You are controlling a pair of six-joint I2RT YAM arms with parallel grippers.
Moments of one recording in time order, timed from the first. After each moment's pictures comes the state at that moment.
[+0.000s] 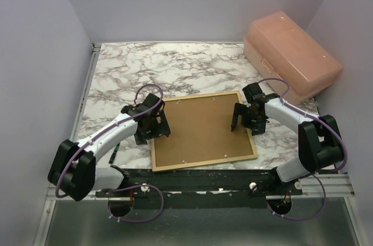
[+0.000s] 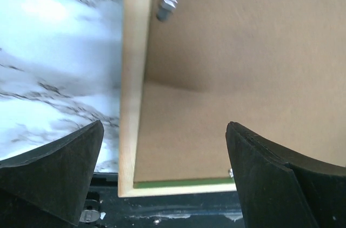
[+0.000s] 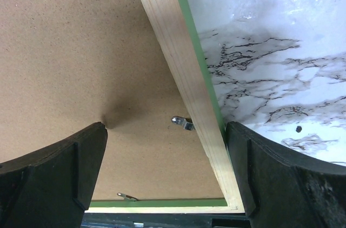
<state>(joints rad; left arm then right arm) -0.58 1.24 0.76 -0.77 -0.05 -0.88 0.32 1.52 0.86 -0.69 -0.04 0.54</state>
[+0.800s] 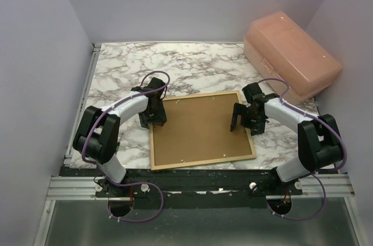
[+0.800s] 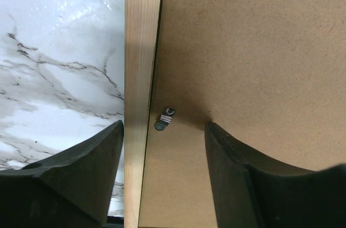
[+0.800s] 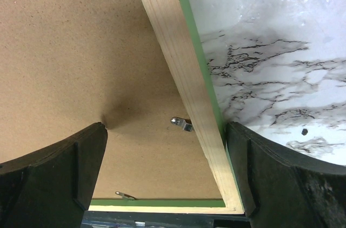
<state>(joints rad) -0.41 1.64 1.01 -0.73 -0.10 -0.68 0.32 1.53 0.86 -0.68 -0.05 0.54</state>
